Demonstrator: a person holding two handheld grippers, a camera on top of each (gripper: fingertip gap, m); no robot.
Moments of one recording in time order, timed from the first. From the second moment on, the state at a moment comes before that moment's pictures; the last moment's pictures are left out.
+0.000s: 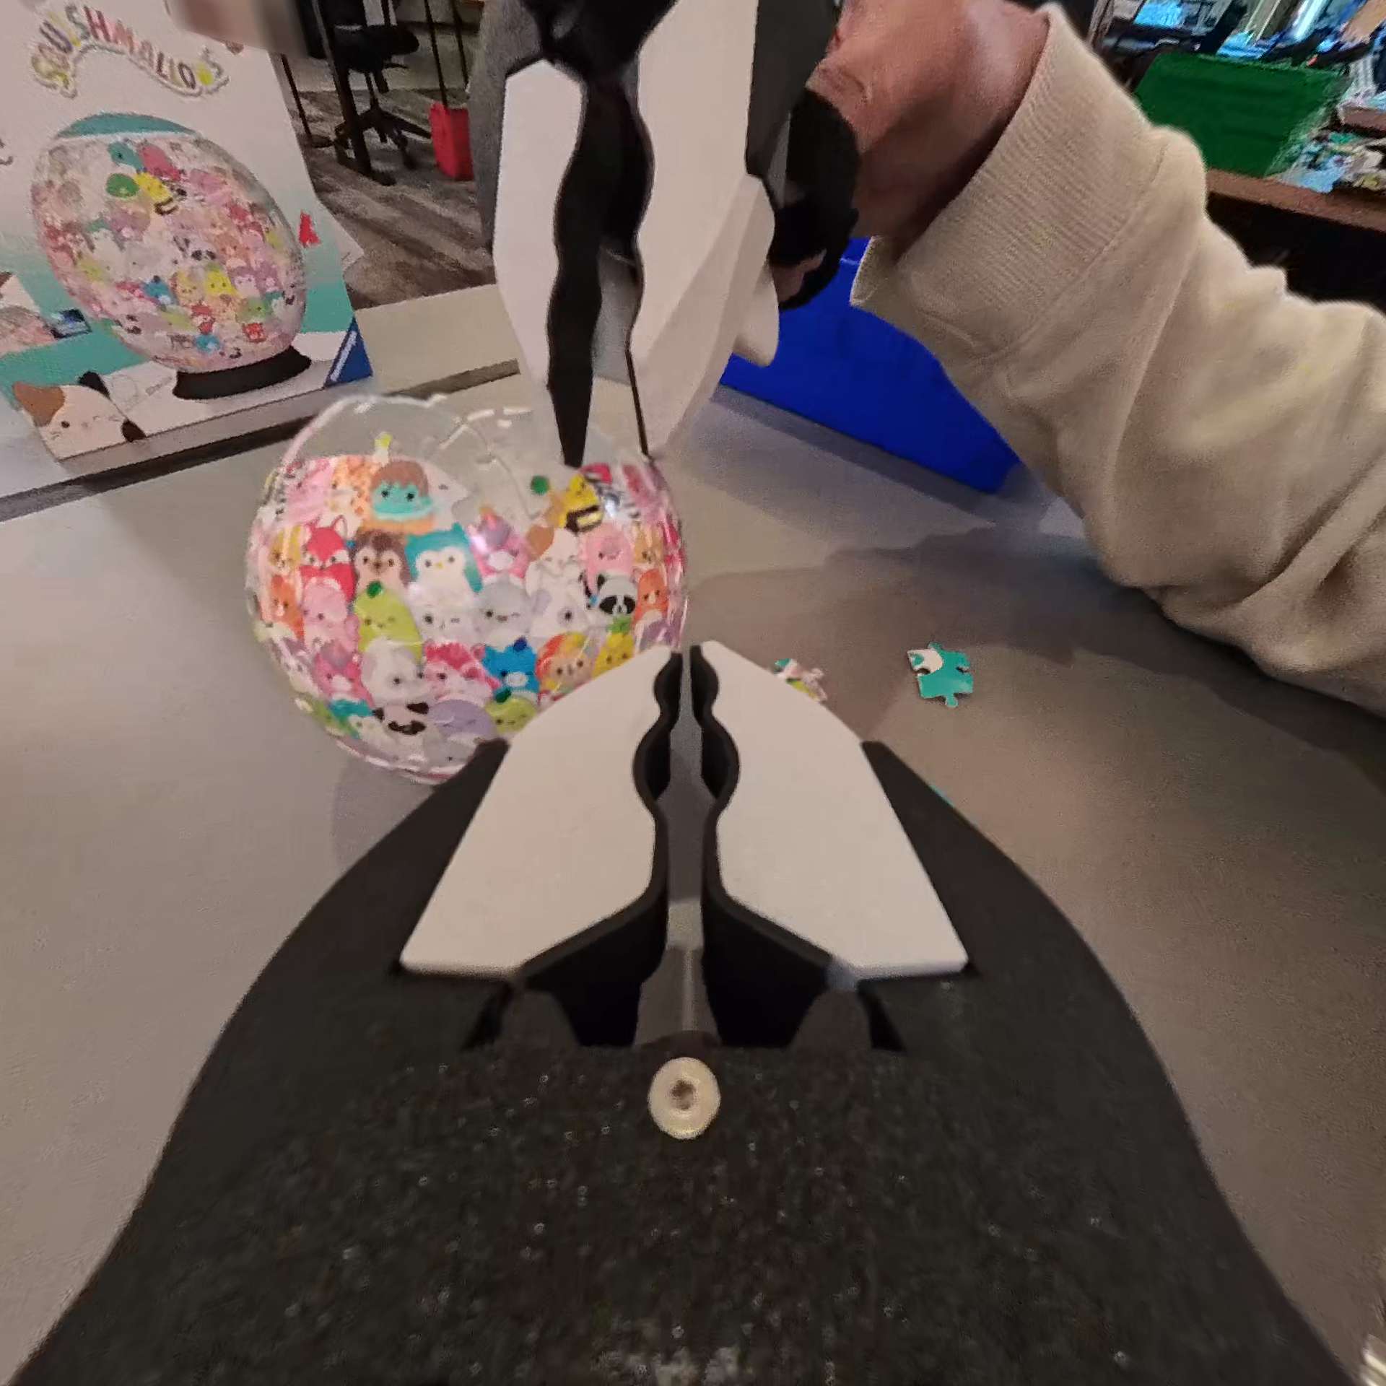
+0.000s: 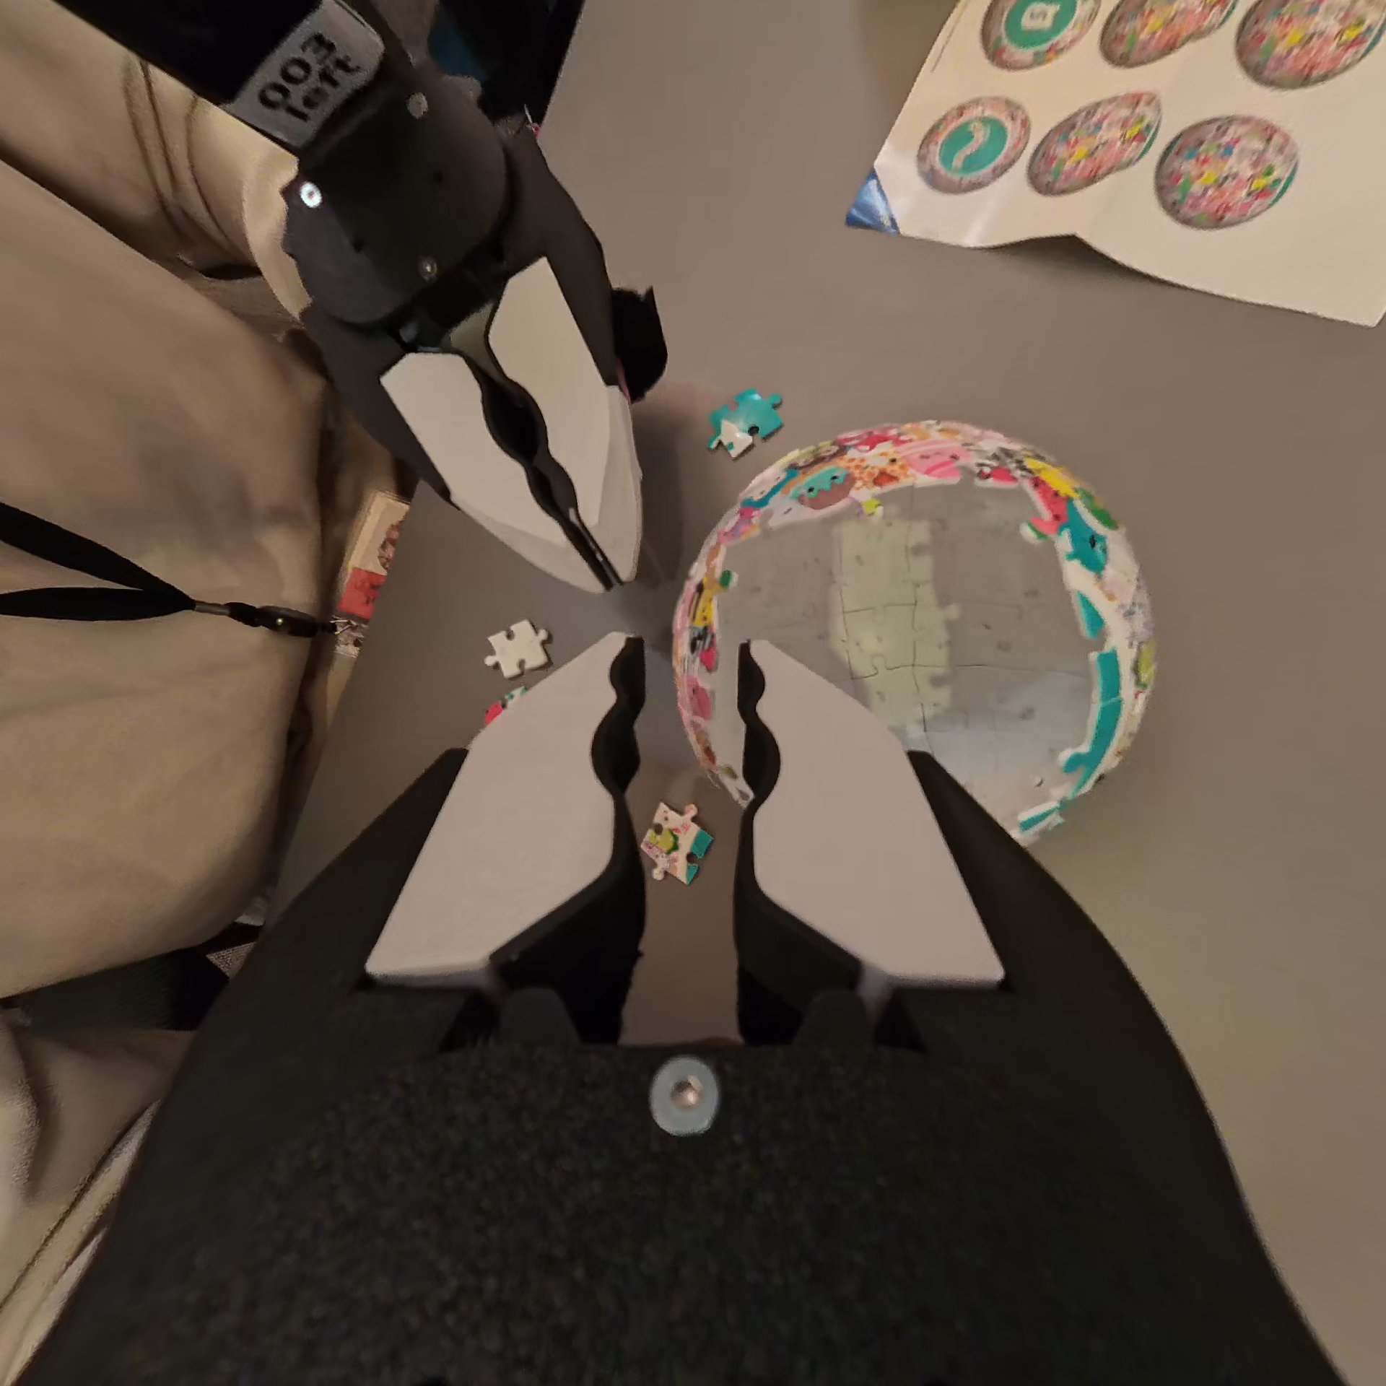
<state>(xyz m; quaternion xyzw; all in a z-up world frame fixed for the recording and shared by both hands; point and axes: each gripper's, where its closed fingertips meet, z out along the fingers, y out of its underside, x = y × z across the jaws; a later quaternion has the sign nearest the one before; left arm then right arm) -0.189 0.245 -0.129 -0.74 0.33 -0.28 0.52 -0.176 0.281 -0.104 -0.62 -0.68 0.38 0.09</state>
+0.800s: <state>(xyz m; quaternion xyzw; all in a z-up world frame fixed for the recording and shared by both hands) -0.196 0.265 -0.125 -0.75 0.31 -0.23 0.53 -0.172 0.289 -0.106 -0.63 -0.69 0.35 0.11</state>
